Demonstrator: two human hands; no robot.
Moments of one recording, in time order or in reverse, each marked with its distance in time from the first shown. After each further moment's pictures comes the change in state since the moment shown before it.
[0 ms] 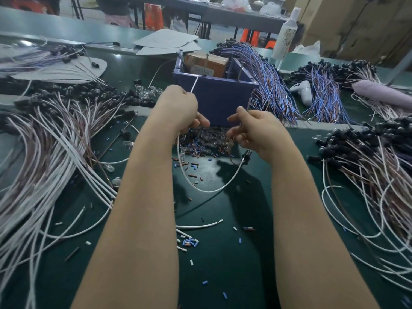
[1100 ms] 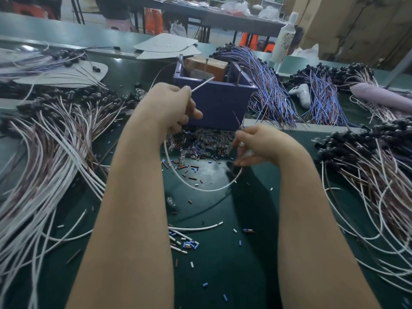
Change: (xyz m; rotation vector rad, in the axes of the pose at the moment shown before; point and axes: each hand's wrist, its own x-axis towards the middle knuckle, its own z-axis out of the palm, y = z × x) left_hand -0.010 0.004 -0.016 -0.151 -0.026 0.012; right_hand -0.001 0.001 -0.012 -0.410 -0.147 0.201
